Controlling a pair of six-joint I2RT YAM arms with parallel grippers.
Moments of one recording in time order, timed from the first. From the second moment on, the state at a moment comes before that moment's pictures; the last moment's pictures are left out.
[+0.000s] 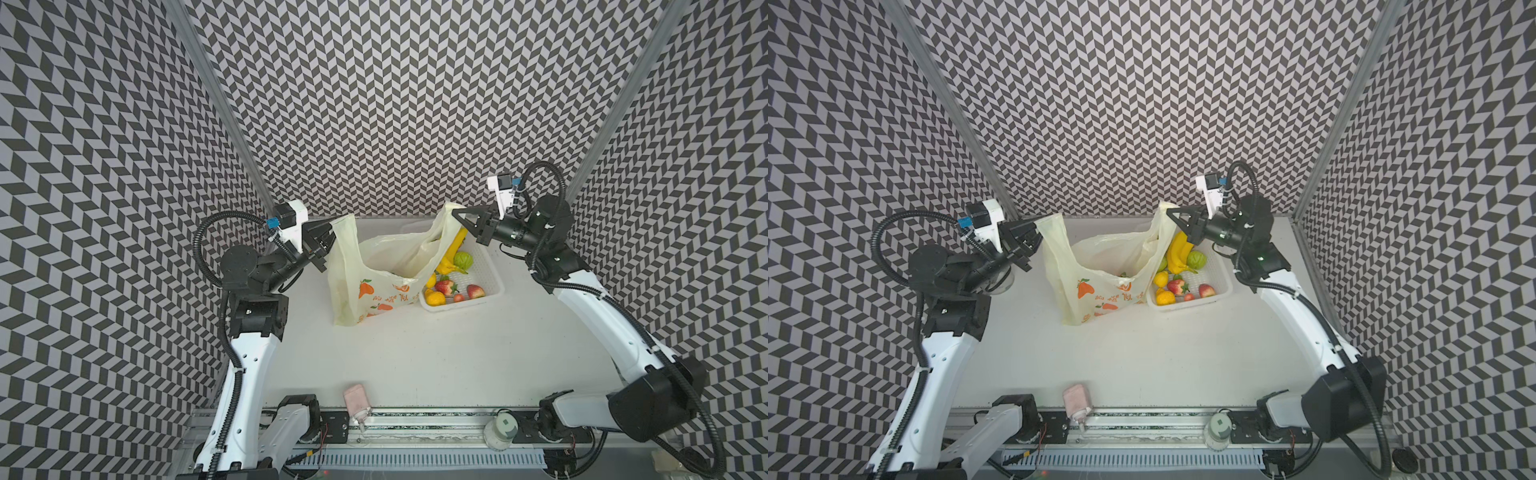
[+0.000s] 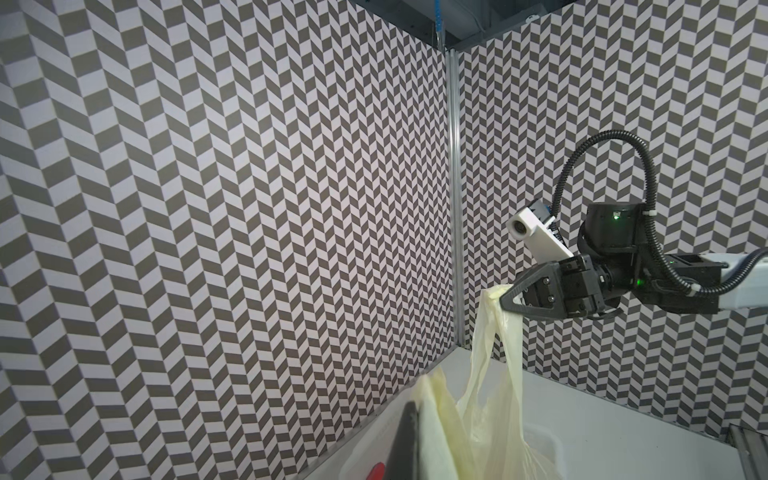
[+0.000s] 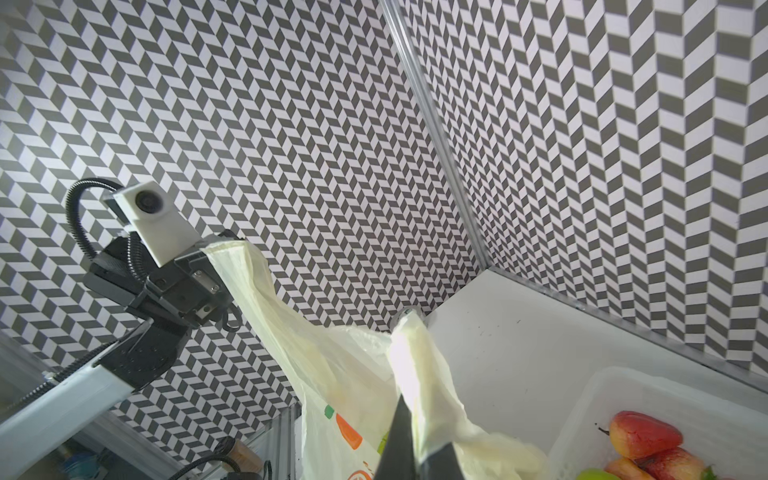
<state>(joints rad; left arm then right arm) 0.01 0.96 1.04 0.32 0.90 -0.22 0.28 1.34 1.30 0.11 -0.77 0.49</state>
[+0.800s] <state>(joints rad) -0.14 1.20 0.99 0.65 1.05 -0.36 0.08 1.18 1.25 -0.22 -0.83 0.31</state>
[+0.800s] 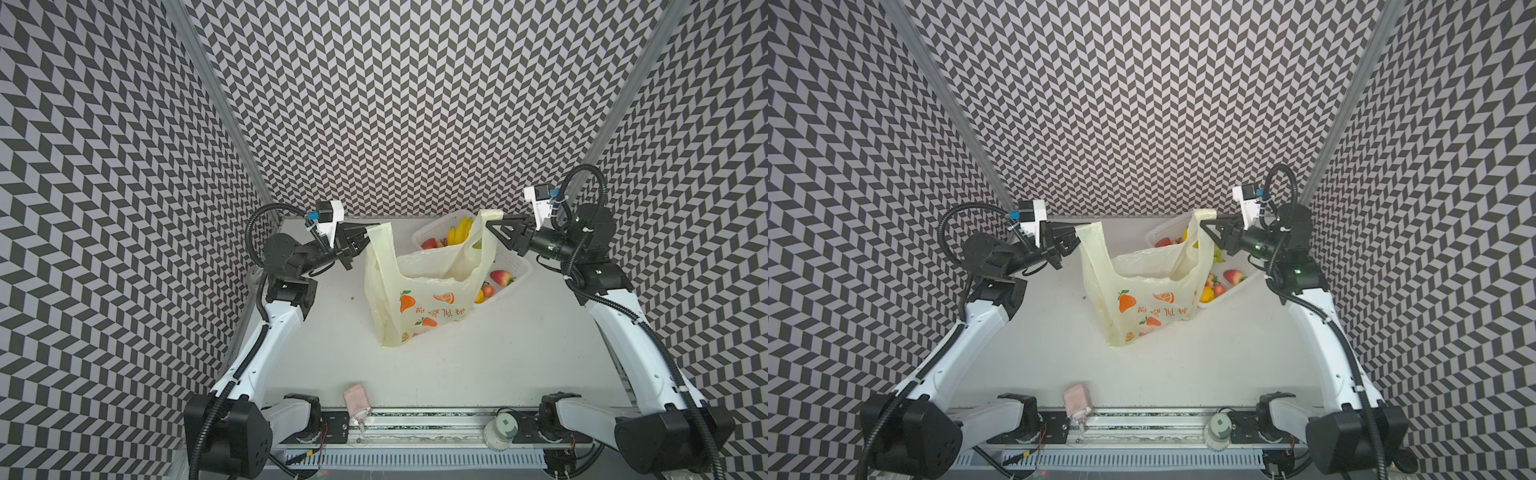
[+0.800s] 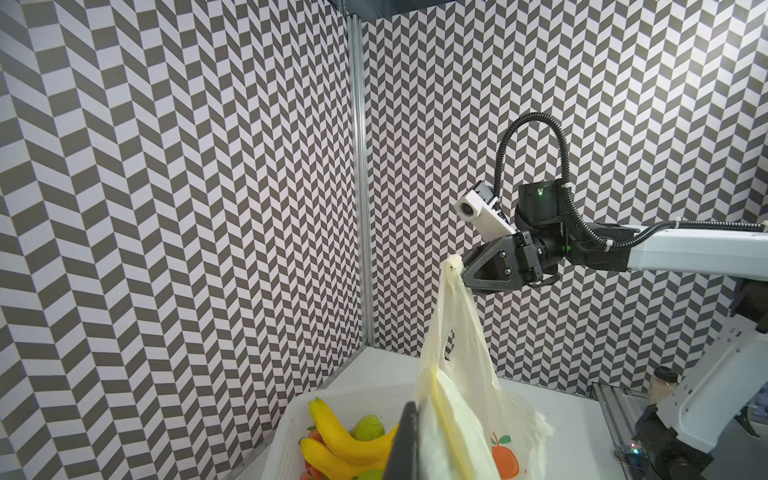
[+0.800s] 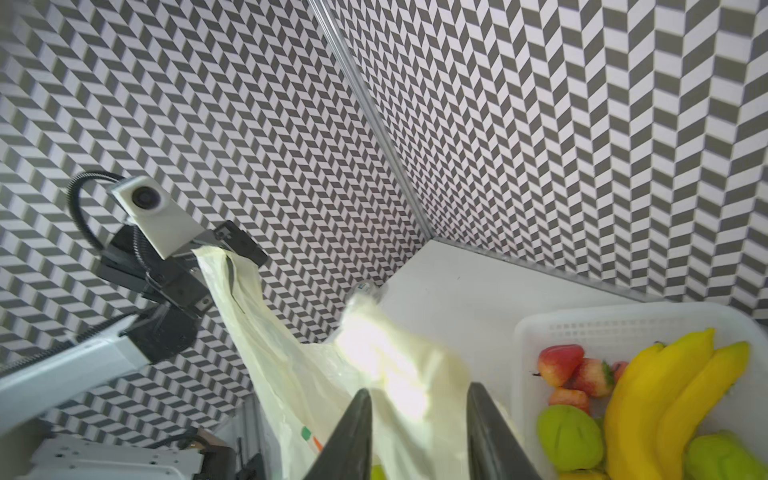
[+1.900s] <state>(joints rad) -0.25 1.26 1.02 0.73 1.15 -0.38 0.59 1.44 1.60 -0.30 -0.81 0.08</state>
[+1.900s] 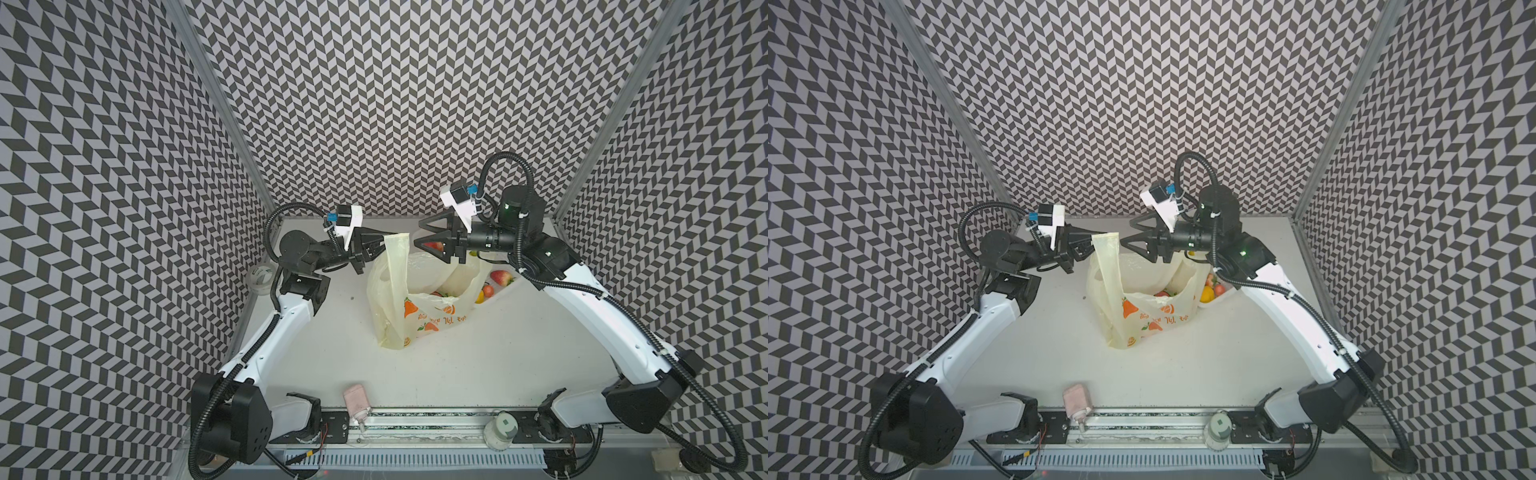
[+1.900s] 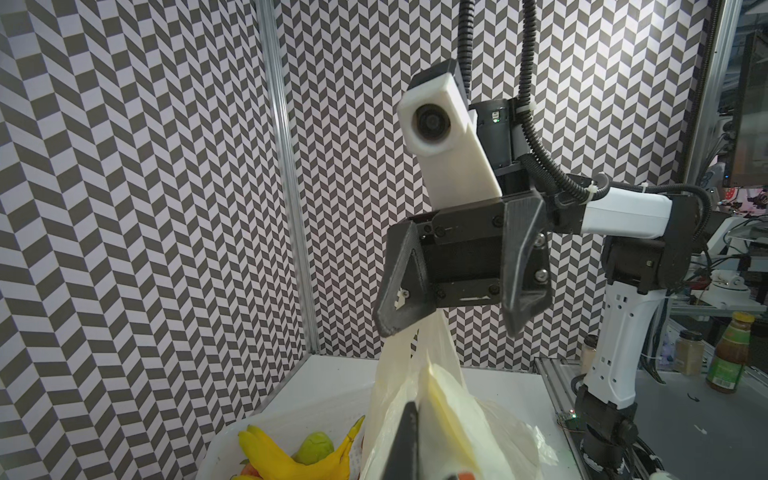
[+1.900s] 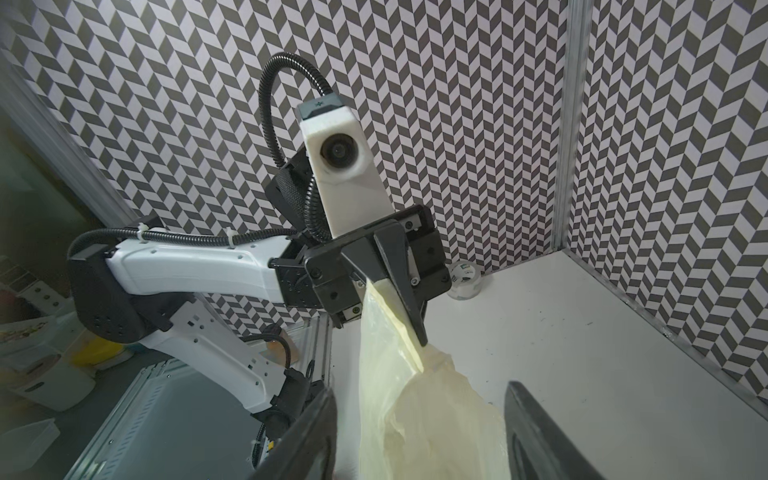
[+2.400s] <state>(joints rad) -0.26 1.27 1.03 0.72 1.17 -0.37 0.64 1.49 1.60 -0.28 -0.81 0.07</state>
